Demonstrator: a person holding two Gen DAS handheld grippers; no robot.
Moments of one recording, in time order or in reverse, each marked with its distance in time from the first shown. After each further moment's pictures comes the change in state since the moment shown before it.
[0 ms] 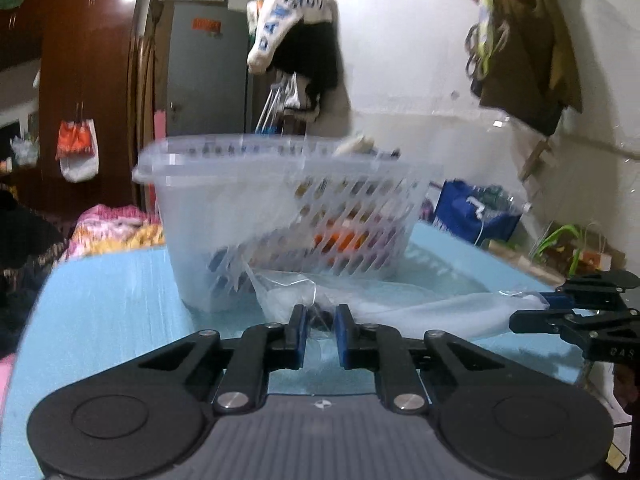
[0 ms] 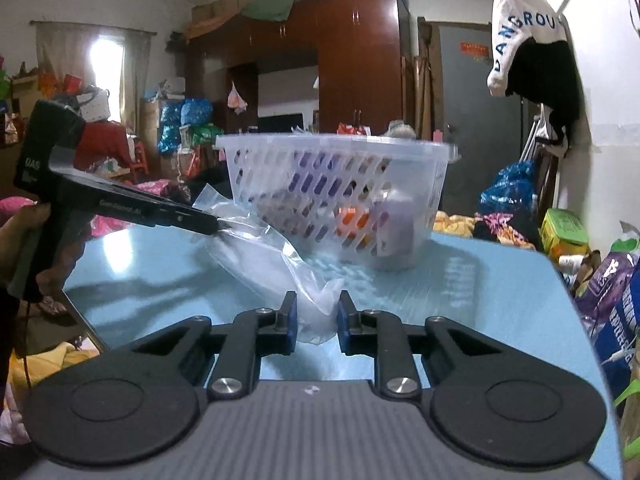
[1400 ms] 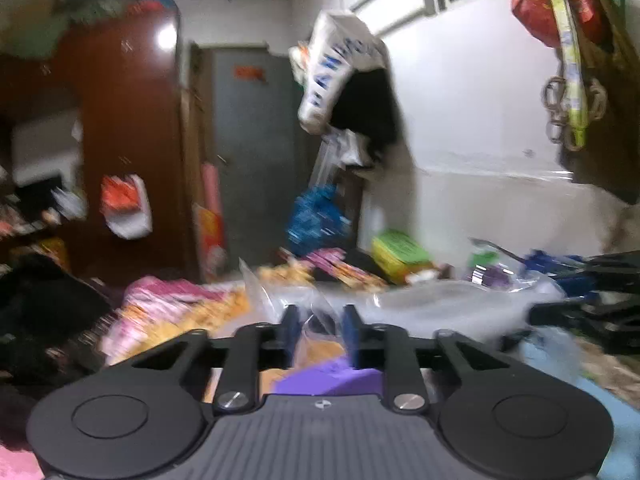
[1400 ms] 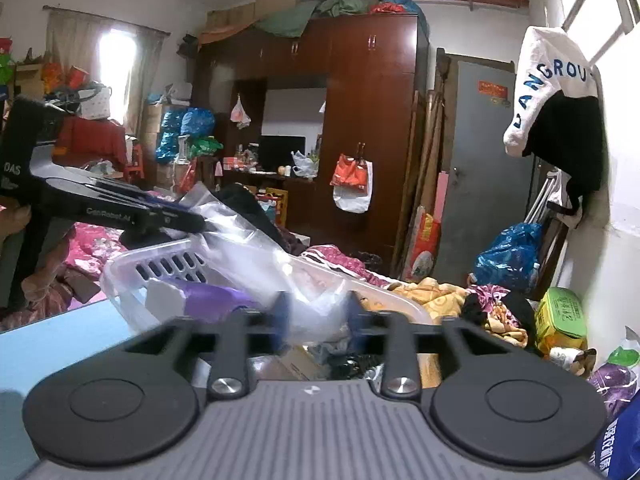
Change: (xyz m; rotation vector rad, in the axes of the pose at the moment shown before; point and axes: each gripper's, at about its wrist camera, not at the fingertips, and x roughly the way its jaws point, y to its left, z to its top) left arm 0.075 0.051 0.141 0.027 -0.133 0.218; right arm 0.109 -0.071 0.127 -0.115 -0.058 -0.032
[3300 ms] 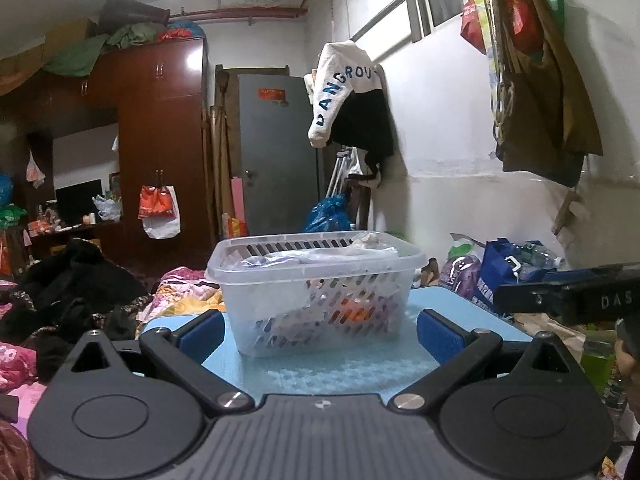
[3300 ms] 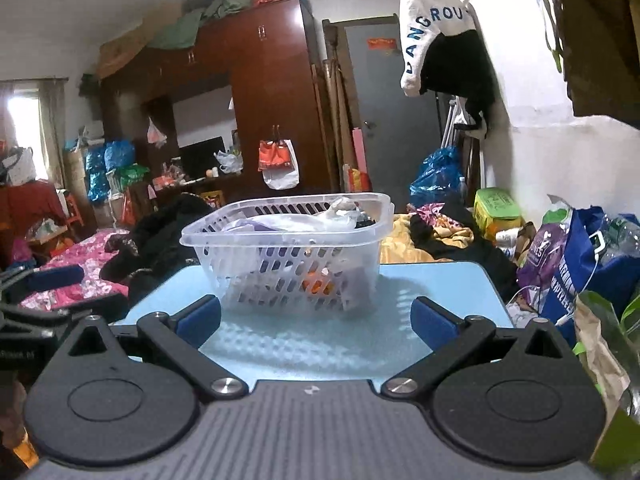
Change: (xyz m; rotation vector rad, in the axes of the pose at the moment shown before) left arm -0.201 -0.106 -0.082 -0.023 -0.034 0.067; right arm -0.142 0.094 -0.032 0.323 0.078 -0.205
